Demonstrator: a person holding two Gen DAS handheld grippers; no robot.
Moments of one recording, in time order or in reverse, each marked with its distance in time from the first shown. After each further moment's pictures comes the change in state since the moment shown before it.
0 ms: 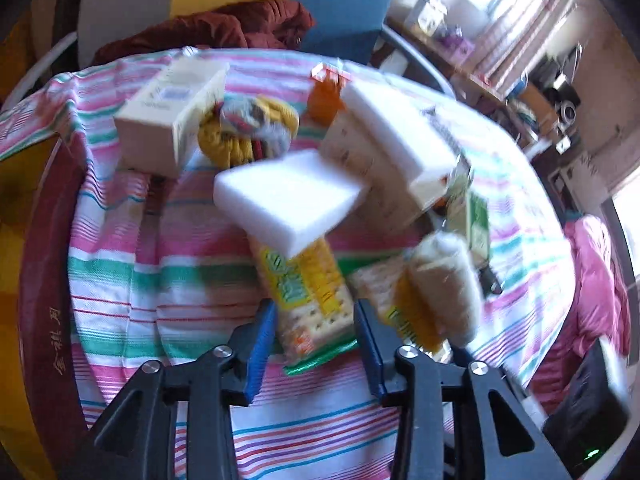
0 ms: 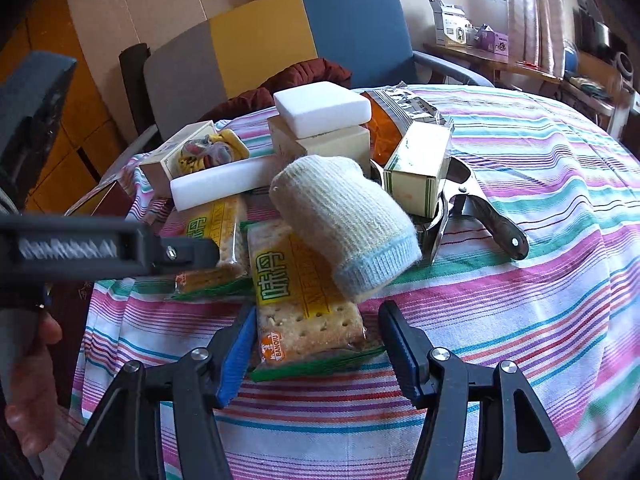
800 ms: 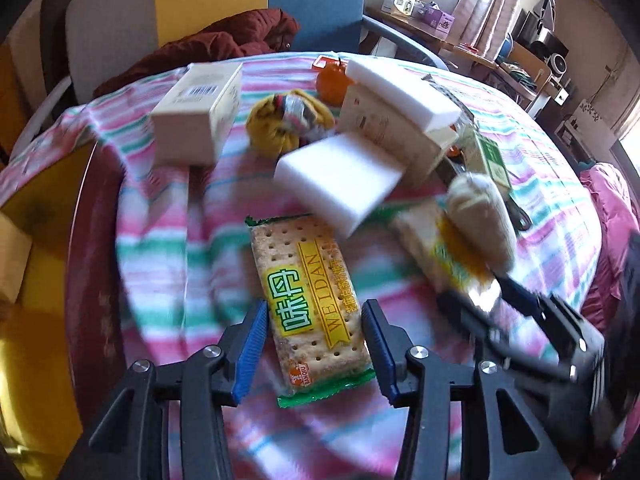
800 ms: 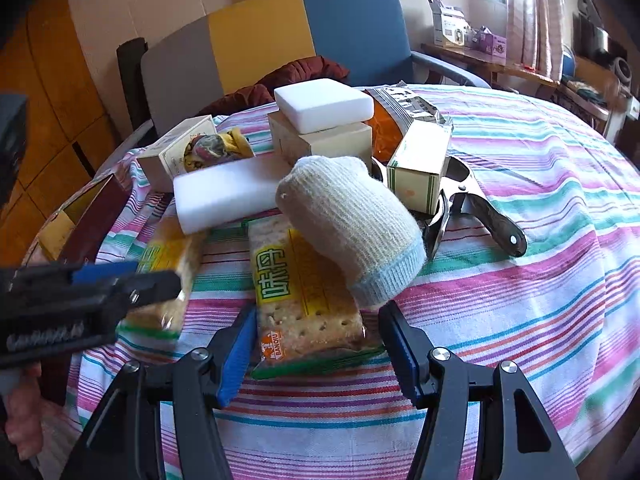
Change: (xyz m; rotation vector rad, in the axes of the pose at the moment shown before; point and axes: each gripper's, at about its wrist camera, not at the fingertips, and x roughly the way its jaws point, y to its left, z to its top) left arm -0.015 0.018 -0.044 0.170 0.005 0.081; right arm -0.002 0.006 -0.002 0.020 0.015 -0.025
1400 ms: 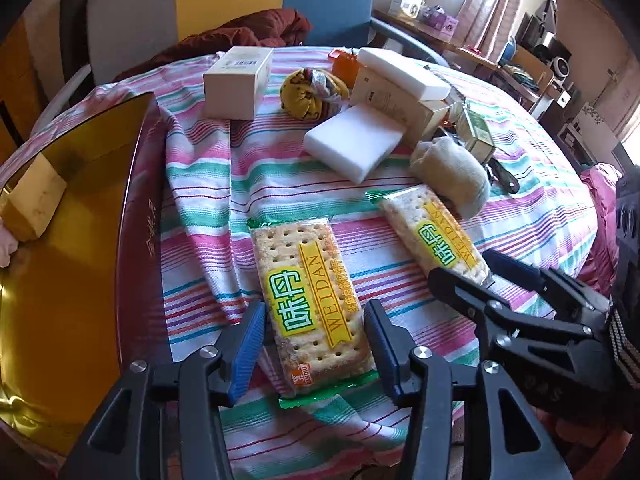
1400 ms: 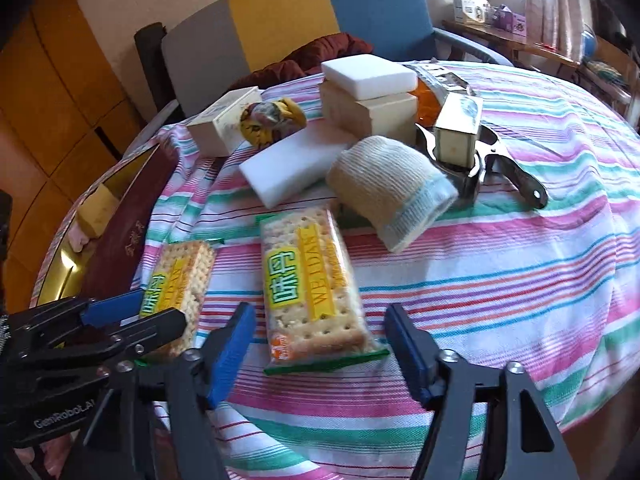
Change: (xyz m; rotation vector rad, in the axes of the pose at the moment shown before) left arm -0.025 0.013 -0.047 -0.021 -0.004 0.027; right arm -0.021 0.030 -0.019 -0.036 0.093 0.070
